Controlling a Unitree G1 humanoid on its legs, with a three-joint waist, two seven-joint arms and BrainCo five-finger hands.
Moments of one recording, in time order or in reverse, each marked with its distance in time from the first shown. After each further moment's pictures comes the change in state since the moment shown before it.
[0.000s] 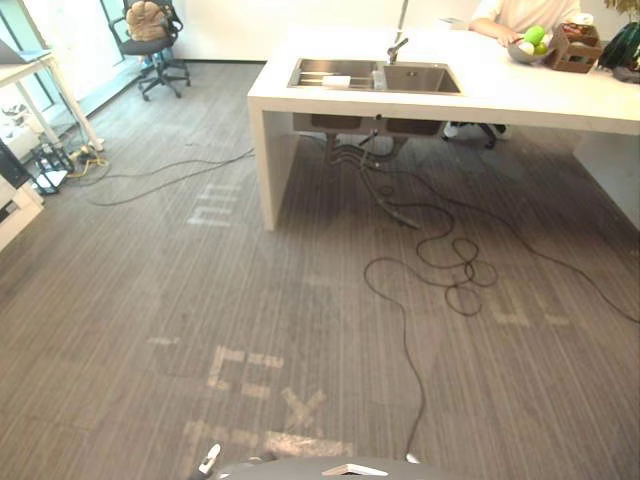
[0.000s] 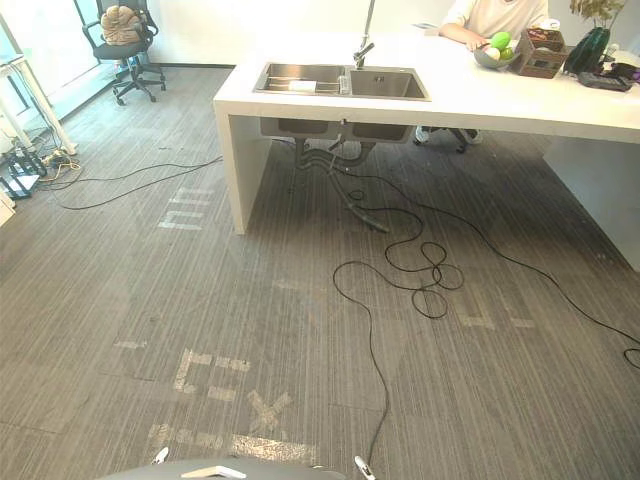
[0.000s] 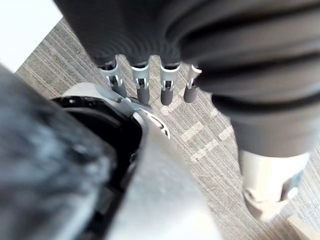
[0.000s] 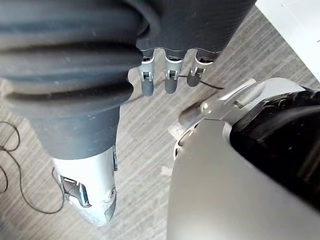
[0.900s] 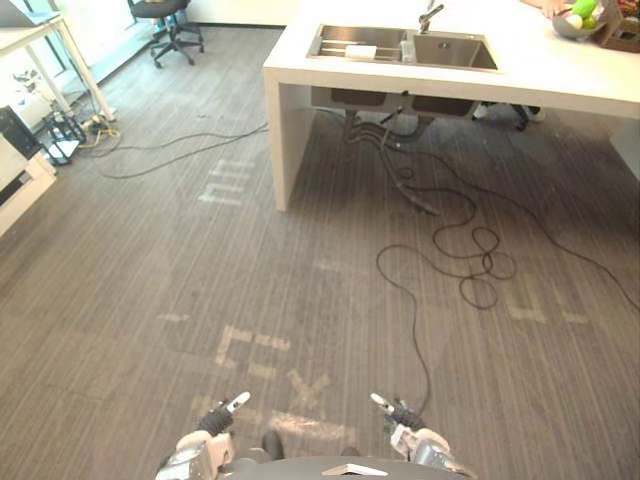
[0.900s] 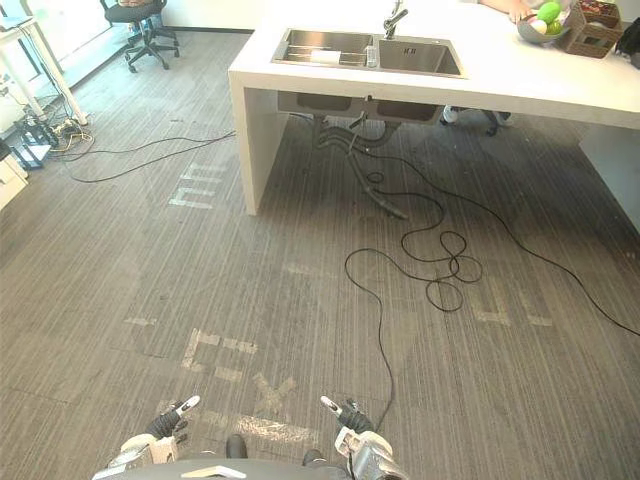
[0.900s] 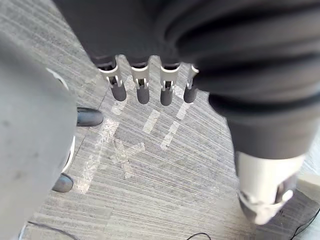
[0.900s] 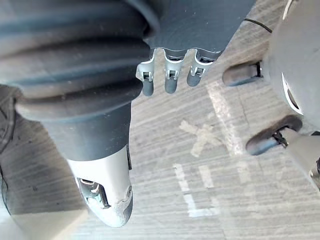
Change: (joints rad) left arm -0.142 -0.030 -0.172 -0.084 0.262 -0.186 0.190; right arm -0.180 0.028 0.111 -0.024 -0.180 -0.096 0.010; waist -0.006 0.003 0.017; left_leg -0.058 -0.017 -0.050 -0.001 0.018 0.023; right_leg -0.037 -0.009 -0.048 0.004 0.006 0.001
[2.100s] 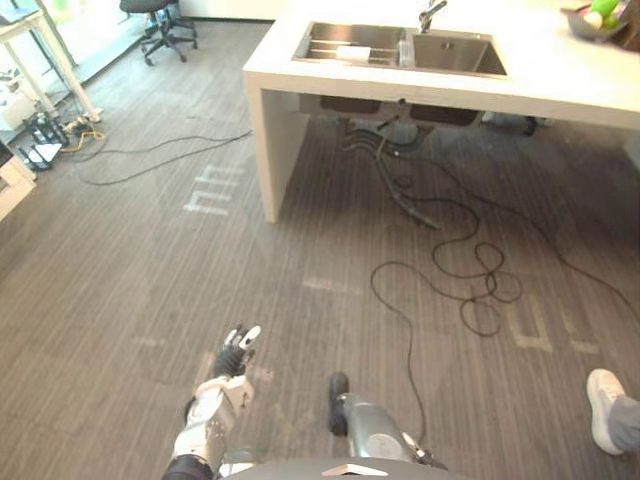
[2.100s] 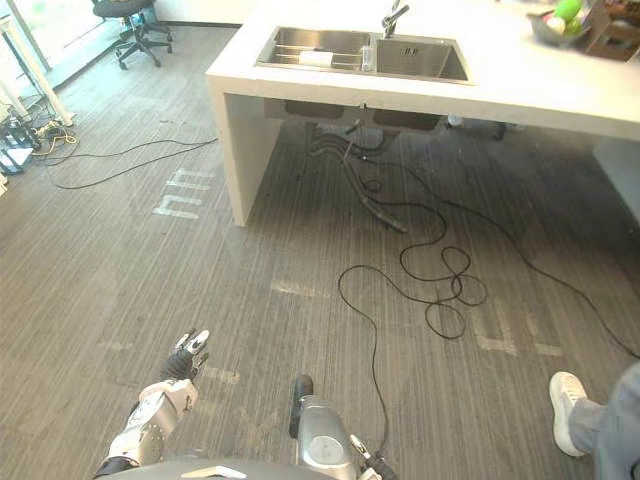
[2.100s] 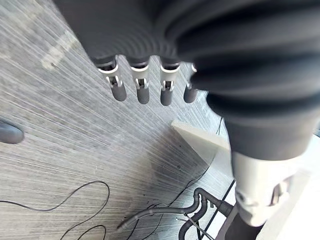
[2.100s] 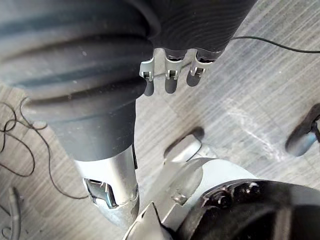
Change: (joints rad) left arm -0.005 -0.089 -0.022 -0.353 -0.199 -0.134 0.010; right arm 0.193 0.006 -0.185 -0.049 0.221 0.063 -0.020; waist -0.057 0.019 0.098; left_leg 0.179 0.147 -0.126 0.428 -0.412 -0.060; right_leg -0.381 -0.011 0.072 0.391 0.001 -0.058
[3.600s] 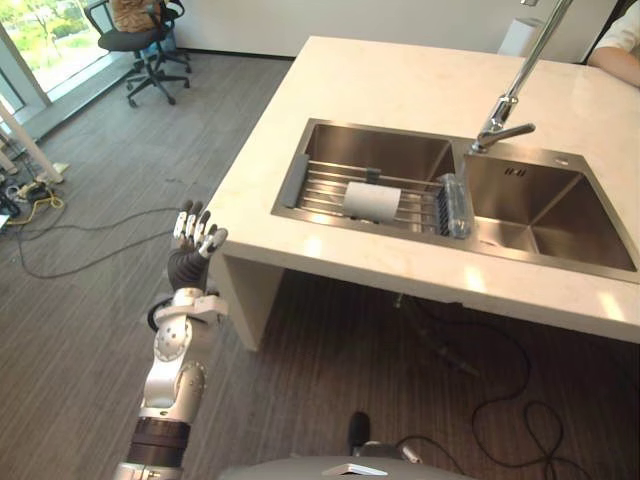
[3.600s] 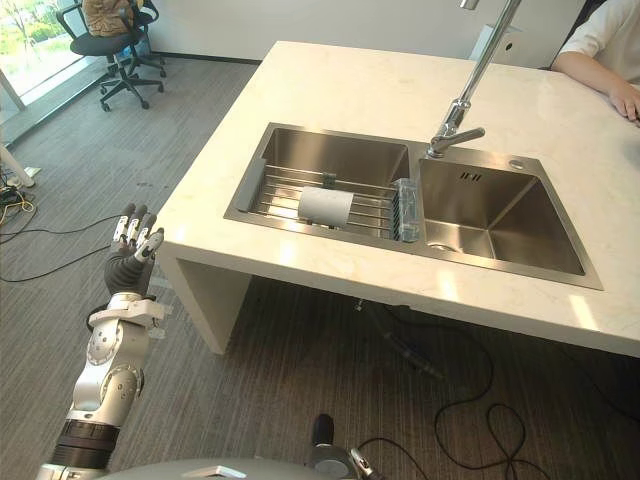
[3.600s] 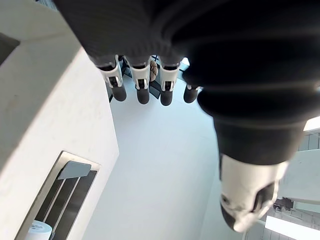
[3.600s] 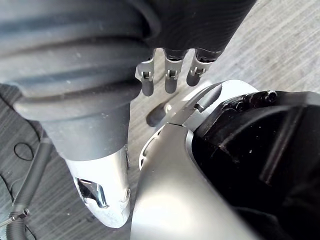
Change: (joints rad) left arm -0.085 0.132 0.062 -0.661 0.002 -0.077 0.136; right arm -0.001 -0.049 0.025 0.079 -0.044 0.099 0.113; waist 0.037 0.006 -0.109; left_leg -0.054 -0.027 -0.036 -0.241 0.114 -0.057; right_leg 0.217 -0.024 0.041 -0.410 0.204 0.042
